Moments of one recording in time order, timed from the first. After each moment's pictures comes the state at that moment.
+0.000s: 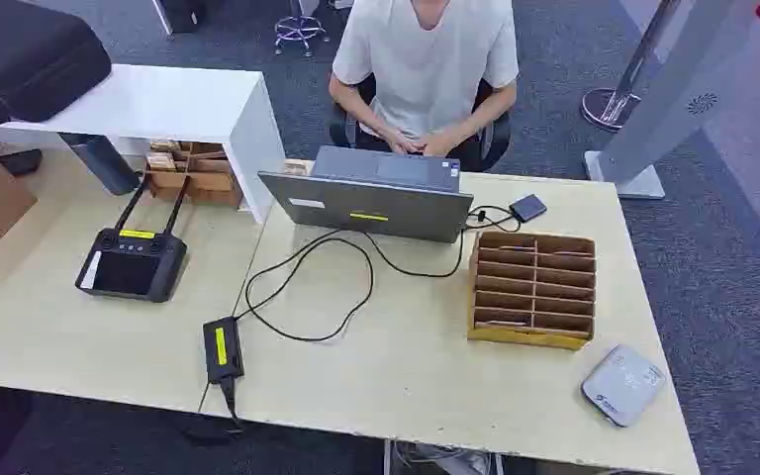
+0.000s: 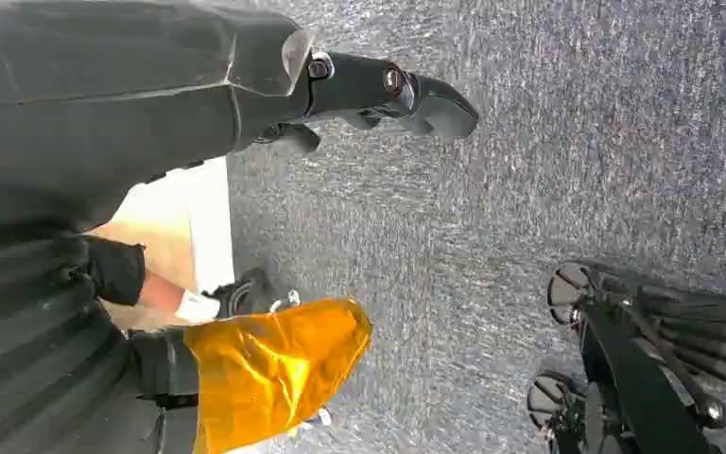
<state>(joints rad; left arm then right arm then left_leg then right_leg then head) -0.05 -0.05 1.52 -0.04 -1.29 0.00 -0.02 0.41 -0.55 0.74 -1.20 -0.52 -0.70 0.60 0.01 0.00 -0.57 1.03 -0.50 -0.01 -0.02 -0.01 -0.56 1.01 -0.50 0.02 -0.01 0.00</state>
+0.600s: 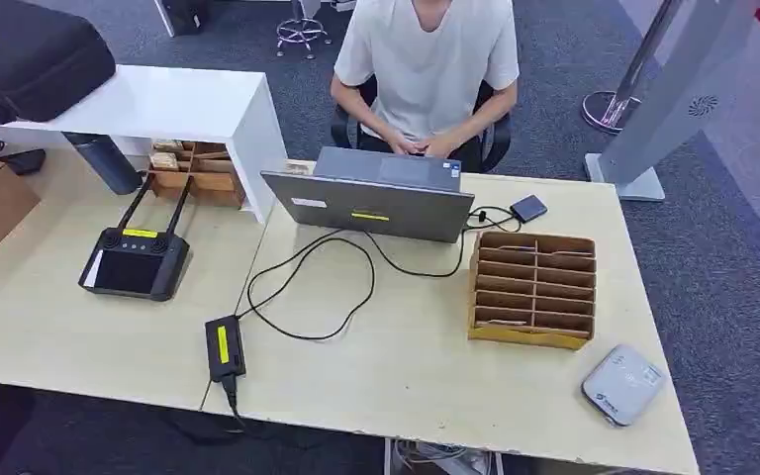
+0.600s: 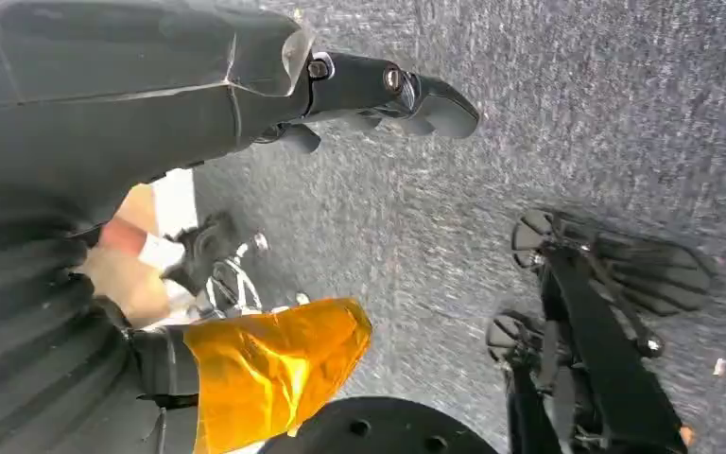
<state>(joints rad) -0.03 -0.05 1.55 -0.03 -1.21 -0.09 -0.09 0.36 0.11 -0.77 -1.67 0.18 -0.44 0.09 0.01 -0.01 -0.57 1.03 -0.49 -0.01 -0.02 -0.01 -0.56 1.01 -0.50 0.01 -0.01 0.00</state>
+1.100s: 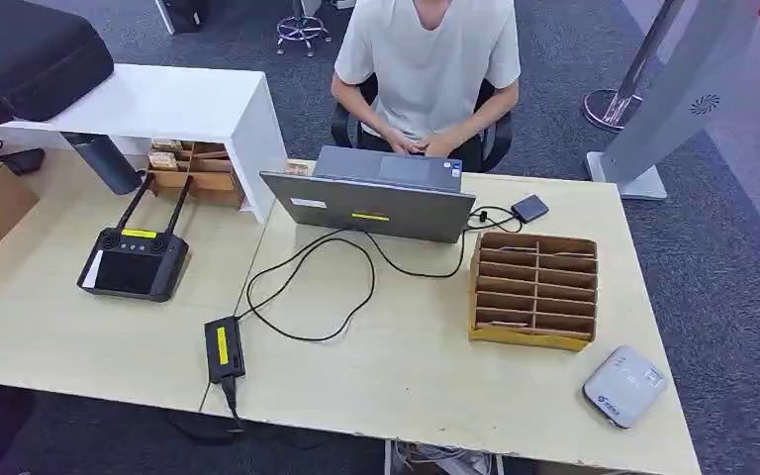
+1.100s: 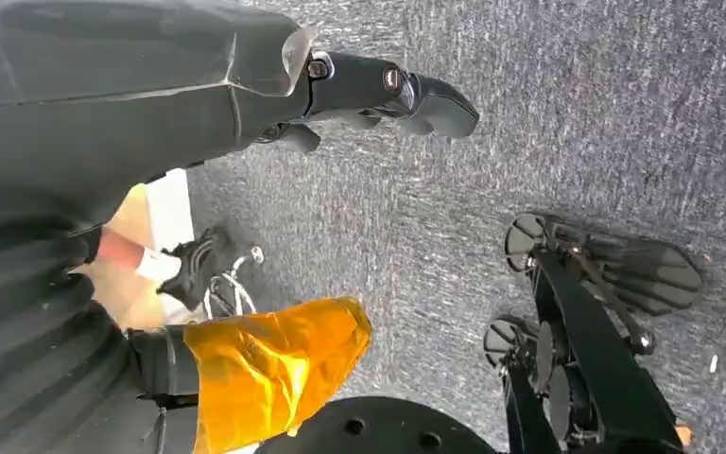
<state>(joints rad) -0.04 -0.05 1.55 -0.03 -1.23 -0.08 -0.11 0.03 0.17 -1.50 -1.67 0.12 -0.14 0.16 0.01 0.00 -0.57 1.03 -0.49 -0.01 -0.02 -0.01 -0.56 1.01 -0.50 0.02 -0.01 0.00</state>
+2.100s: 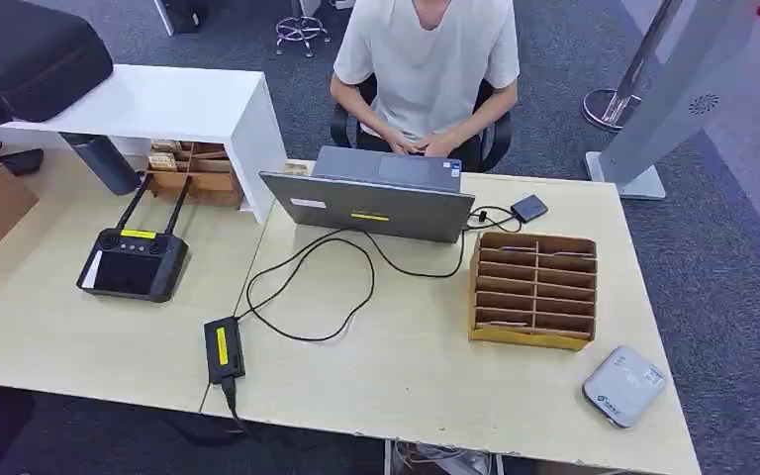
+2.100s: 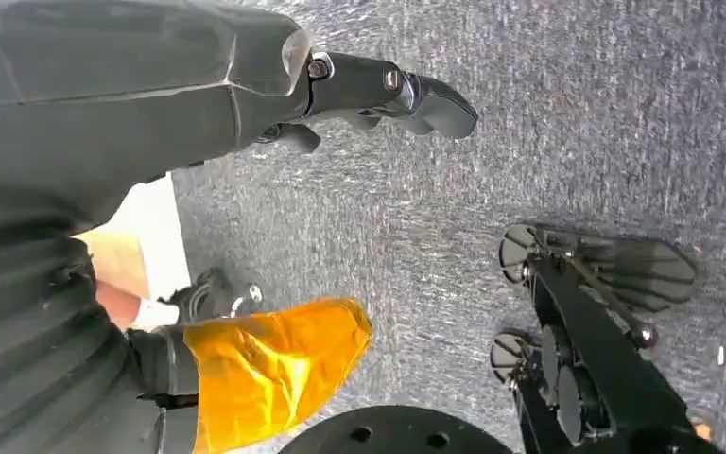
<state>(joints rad) -0.04 -0.05 1.48 -0.03 -1.29 -0.09 -0.16 0.03 -0.29 -0.87 -1.74 -0.38 -0.43 -0.27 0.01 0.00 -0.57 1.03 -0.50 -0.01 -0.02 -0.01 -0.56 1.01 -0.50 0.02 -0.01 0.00</state>
